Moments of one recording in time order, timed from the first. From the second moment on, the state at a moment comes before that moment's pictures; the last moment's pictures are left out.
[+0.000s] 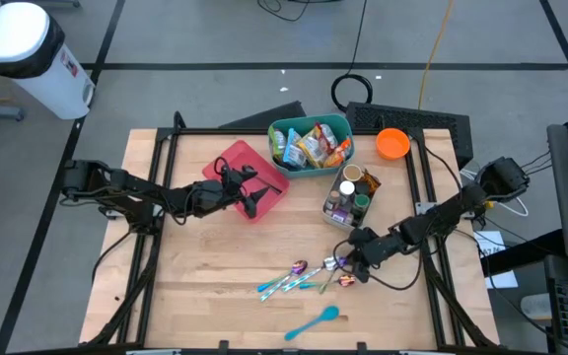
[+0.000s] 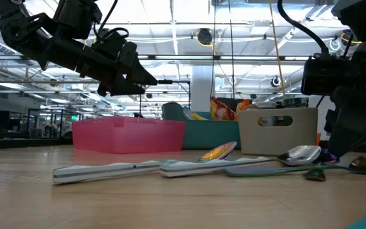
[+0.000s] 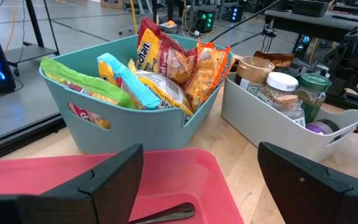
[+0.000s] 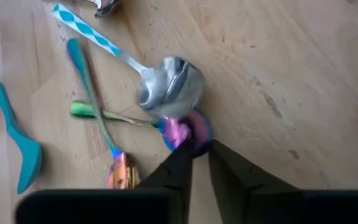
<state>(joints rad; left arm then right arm) 0.07 1.41 0.41 0.78 -0.45 -0.24 0.46 1.36 0.38 0.15 0.13 0.96</state>
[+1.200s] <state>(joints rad) 0.05 1.41 0.44 0.83 -0.34 -0.32 0.37 1.25 0.54 0.43 0.24 0.30</state>
